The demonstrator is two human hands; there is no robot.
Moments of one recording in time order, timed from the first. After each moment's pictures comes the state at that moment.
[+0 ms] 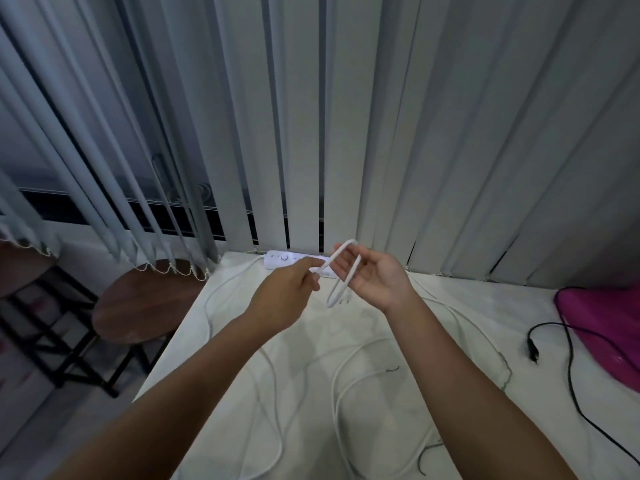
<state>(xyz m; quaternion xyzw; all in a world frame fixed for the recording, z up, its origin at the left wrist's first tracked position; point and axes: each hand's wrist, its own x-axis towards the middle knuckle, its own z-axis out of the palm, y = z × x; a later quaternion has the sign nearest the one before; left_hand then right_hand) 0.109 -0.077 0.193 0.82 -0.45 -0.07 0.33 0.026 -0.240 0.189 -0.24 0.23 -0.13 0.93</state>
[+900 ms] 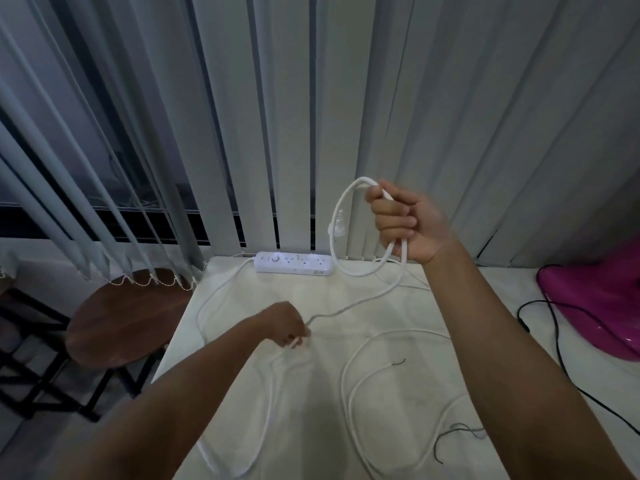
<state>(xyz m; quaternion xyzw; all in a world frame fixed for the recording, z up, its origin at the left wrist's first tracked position) 0.184 -0.094 0.090 0.82 -0.38 -0.41 0.12 0.023 -0.274 0.267 -0.28 0.02 0.04 0.96</state>
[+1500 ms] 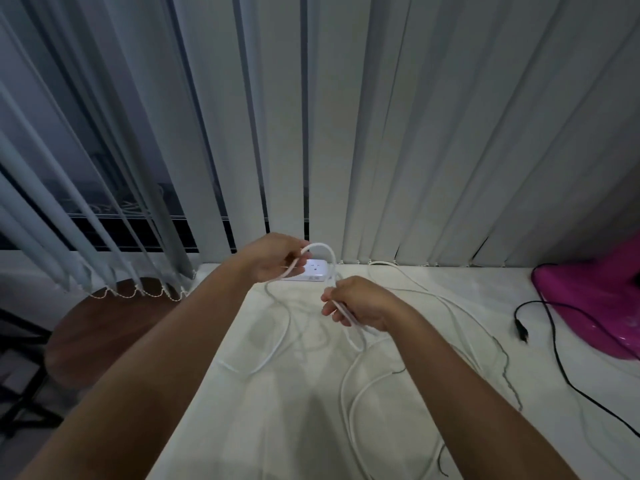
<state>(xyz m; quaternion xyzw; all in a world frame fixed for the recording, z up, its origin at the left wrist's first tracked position) 0.225 -0.145 0.205 0.68 -0.19 -0.51 0.50 0.046 -0.219 0.177 -0.66 0.36 0.04 0.66</state>
